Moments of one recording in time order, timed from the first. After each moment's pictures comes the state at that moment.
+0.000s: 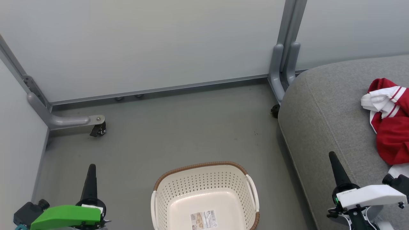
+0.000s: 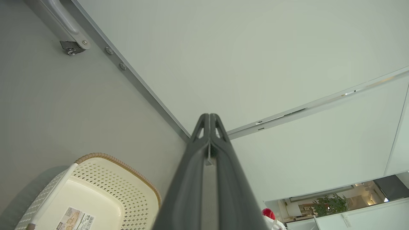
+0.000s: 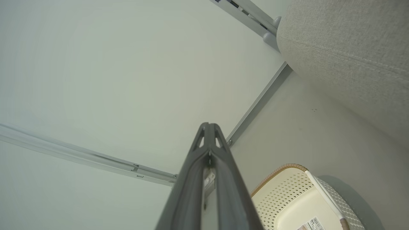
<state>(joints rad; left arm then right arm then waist) 0.02 0.09 -0.01 0.16 -1.23 -0.10 -0.05 -0.02 -0.09 0.00 0.17 1.20 0.13 -0.04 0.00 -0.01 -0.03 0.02</state>
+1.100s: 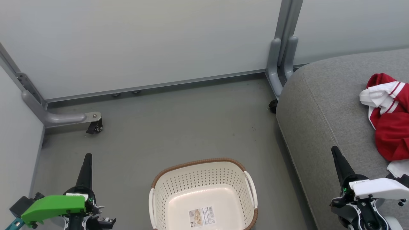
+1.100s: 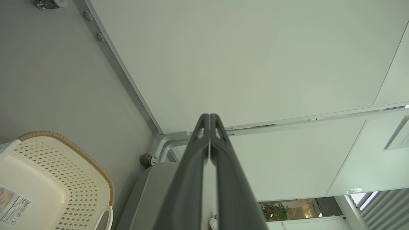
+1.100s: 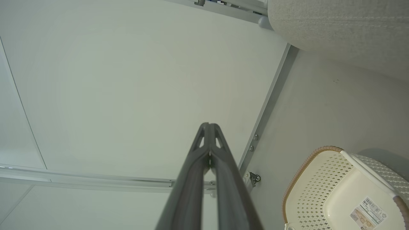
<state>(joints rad) -0.06 0.09 0.03 0.22 -1.51 -0.12 0.02 -0.07 -0.09 -0.04 0.22 1.50 0.13 0.03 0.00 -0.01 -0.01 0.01</state>
